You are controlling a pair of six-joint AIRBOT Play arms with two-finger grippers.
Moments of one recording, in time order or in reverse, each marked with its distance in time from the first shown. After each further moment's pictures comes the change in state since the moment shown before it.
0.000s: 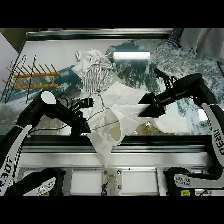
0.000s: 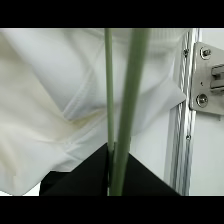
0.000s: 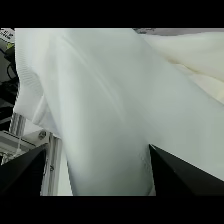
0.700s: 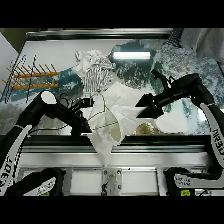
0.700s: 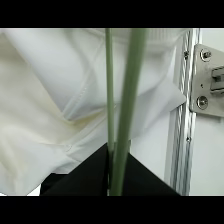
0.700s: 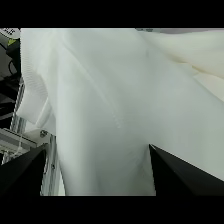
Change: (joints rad) left arm 0.000 0.000 0.000 -0.006 0.003 0.000; right arm 0.019 -0.002 0.000 -0.010 0.004 0.000
